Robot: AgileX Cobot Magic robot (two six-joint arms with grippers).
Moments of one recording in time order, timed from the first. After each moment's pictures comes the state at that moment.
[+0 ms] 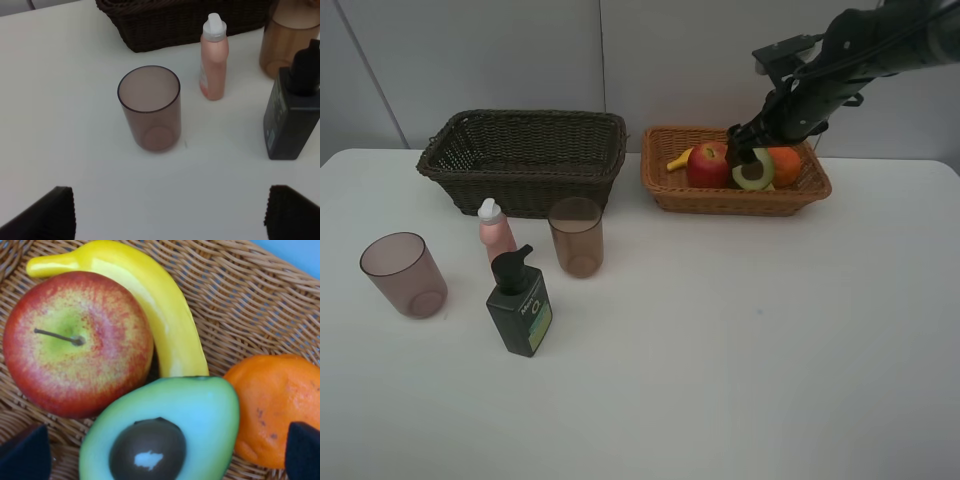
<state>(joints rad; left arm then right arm) -0.06 0.00 -0.42 -0.15 1.08 0.16 0.23 2.02 -1.46 -0.06 0.48 -0.30</state>
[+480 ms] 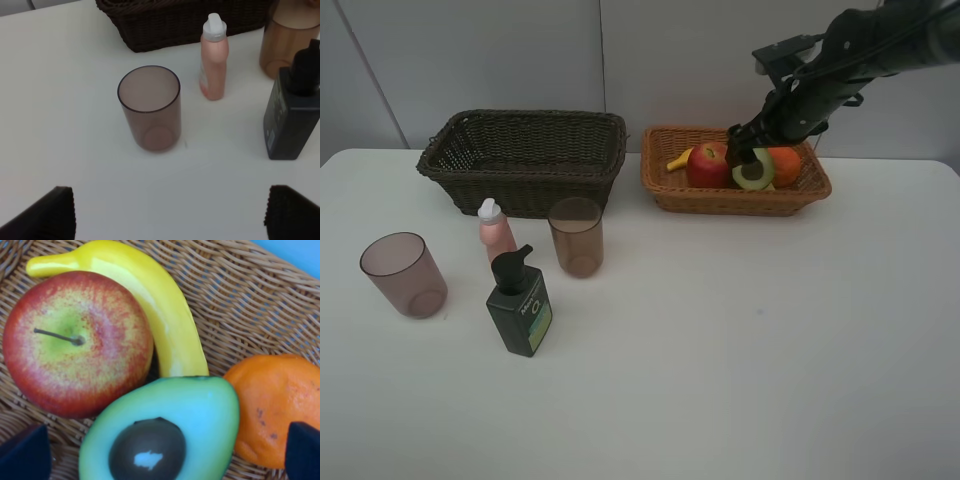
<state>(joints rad) -0.06 0.00 -0.42 -0.15 1.08 0.16 0.23 2.02 -1.46 -0.06 0.48 -0.30</state>
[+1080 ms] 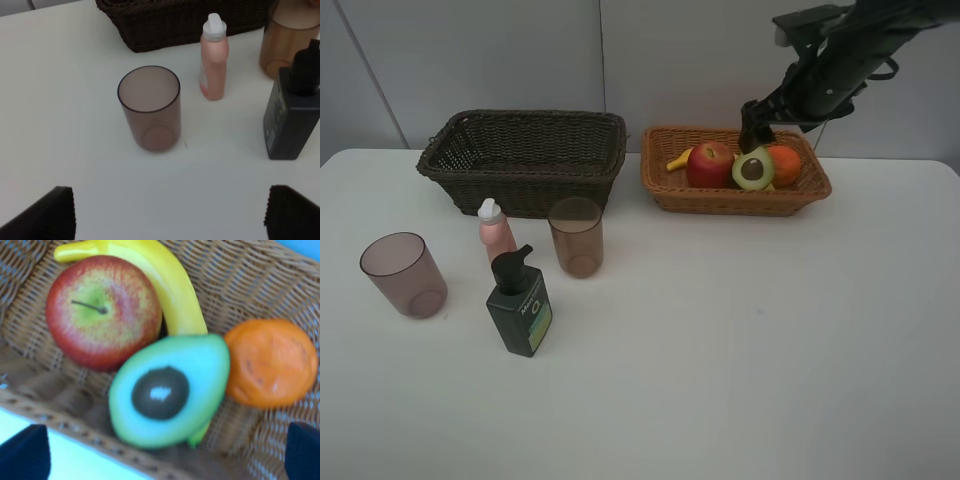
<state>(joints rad) -0.06 0.00 -0.42 -0.15 1.08 0.16 0.23 1.88 -1.46 -0.03 0.69 -0.26</state>
